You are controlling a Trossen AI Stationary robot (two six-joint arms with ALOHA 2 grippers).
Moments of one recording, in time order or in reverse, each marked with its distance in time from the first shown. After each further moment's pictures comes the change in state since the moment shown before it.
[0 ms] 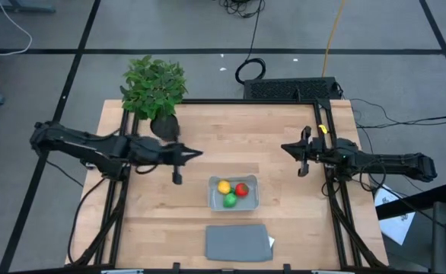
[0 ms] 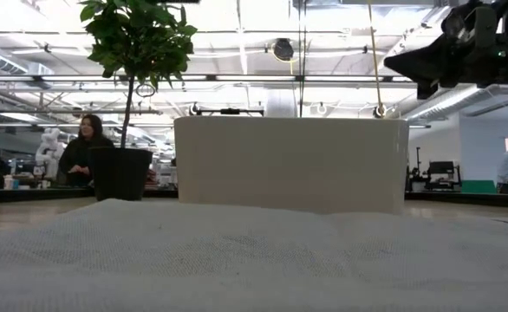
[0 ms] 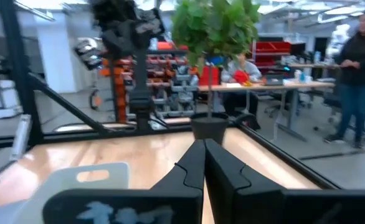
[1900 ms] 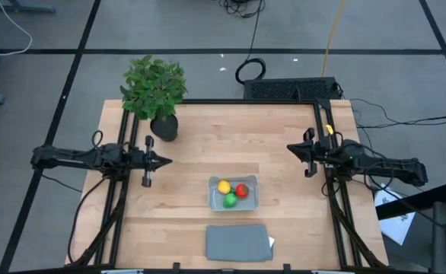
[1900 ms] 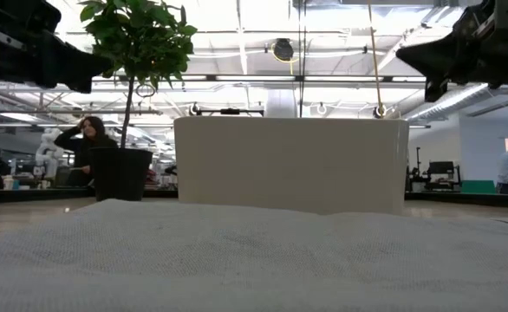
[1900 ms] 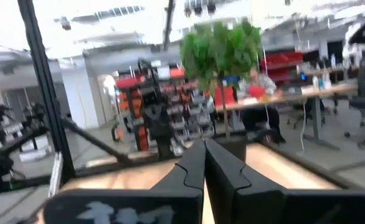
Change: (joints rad) left arm 0.105 -0.921 -0.855 0.291 0.278 -0.183; right arm -0.002 -0.215 -0.024 -0.067 -0.043 0.138
